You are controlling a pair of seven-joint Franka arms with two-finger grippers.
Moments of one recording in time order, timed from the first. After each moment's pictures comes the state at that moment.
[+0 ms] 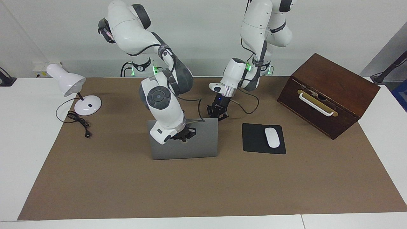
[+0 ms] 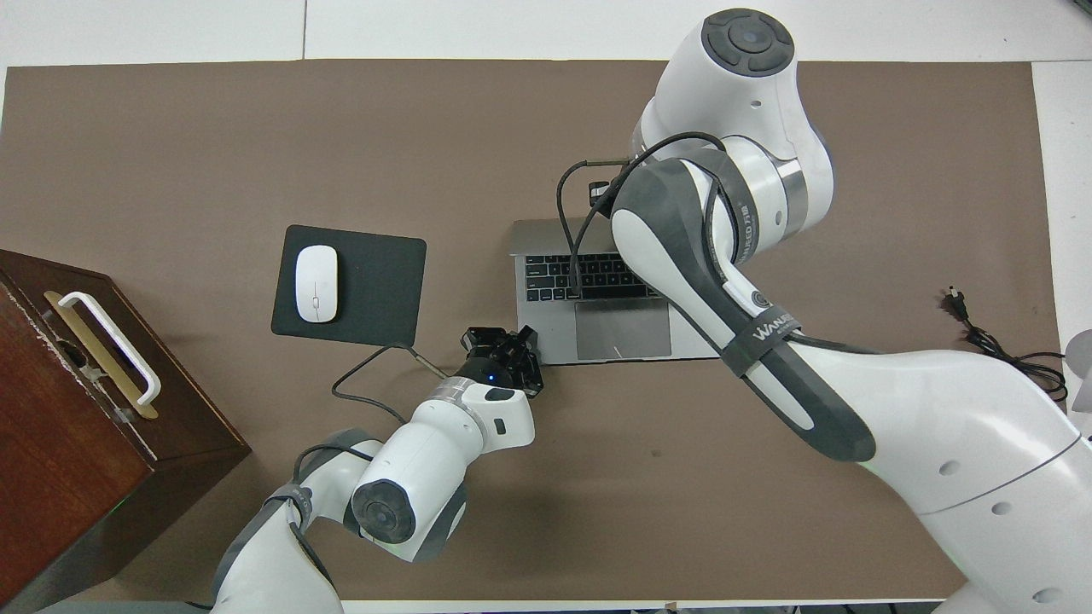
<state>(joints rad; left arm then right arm) -0.72 0.29 -0.04 -2.47 -0.21 3.50 0.26 0.14 0.66 0.33 -1.23 -0.03 1.80 0.44</state>
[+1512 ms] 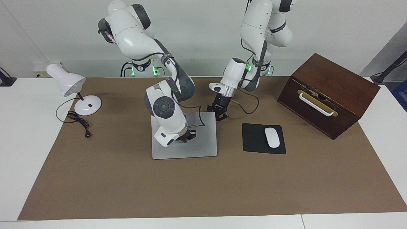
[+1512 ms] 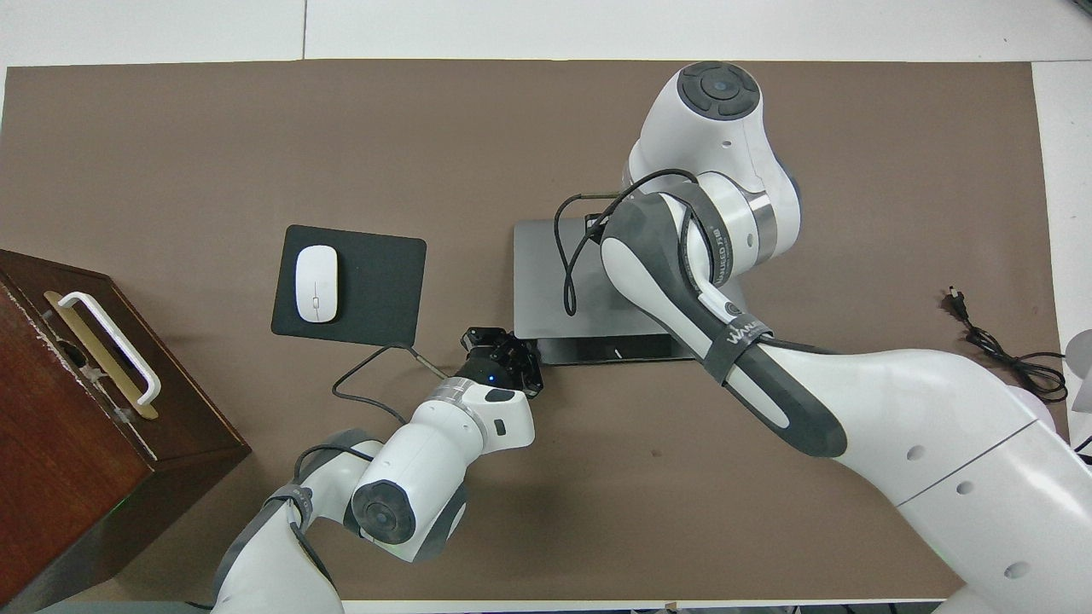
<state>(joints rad) -0.72 0.29 -0.04 -2.47 -0.21 3.51 0.26 0.14 0.66 0.33 -1.37 -0.03 1.89 0.44</state>
